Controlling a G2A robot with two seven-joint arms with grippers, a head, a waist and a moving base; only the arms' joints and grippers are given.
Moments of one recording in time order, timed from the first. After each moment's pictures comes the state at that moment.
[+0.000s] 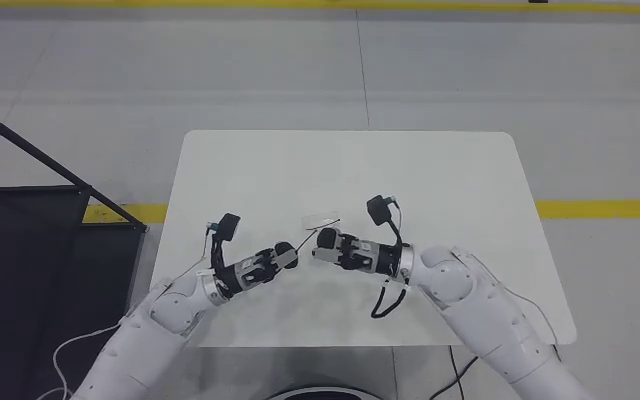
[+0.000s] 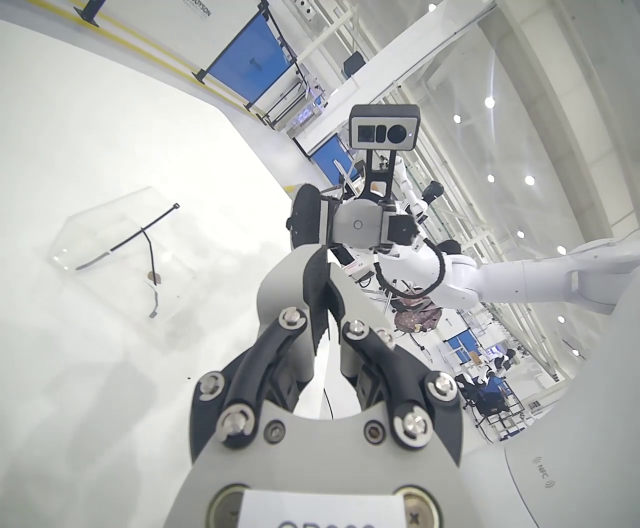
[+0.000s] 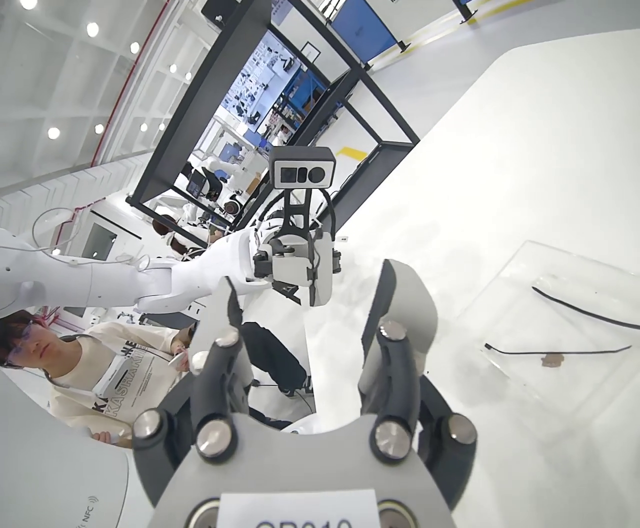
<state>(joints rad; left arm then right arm) 1.25 -0.99 -1.10 -1.43 0.00 -0.91 -0.41 -0.89 -1.12 0.80 -1.38 -0.02 -0.68 0.54</state>
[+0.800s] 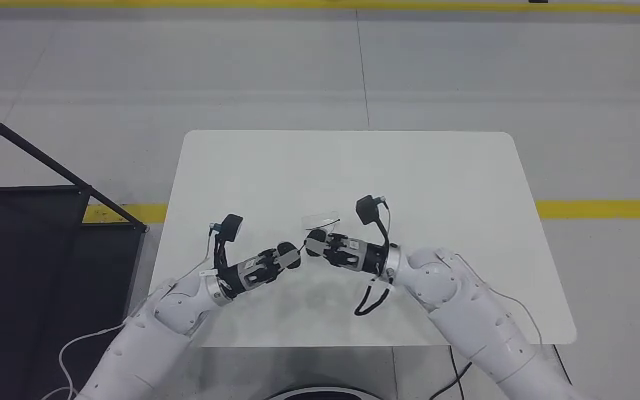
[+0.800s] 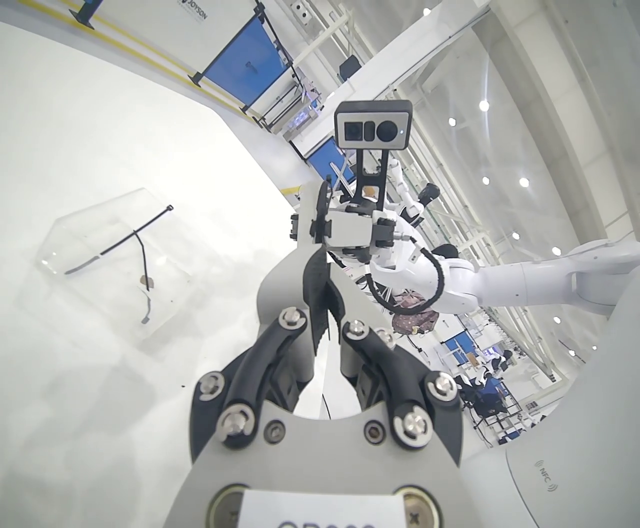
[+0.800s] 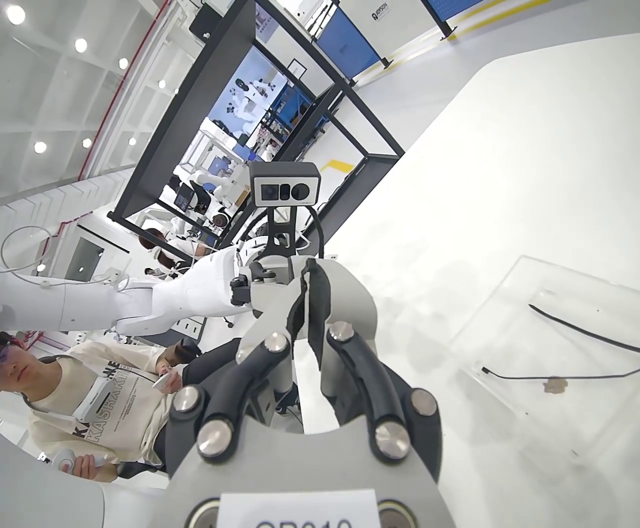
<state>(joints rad) 1.25 -1.01 -1.10 -1.42 0.00 -0.93 -0.40 -0.89 -1.17 0.78 -1.36 -0.10 -0.66 0.46</state>
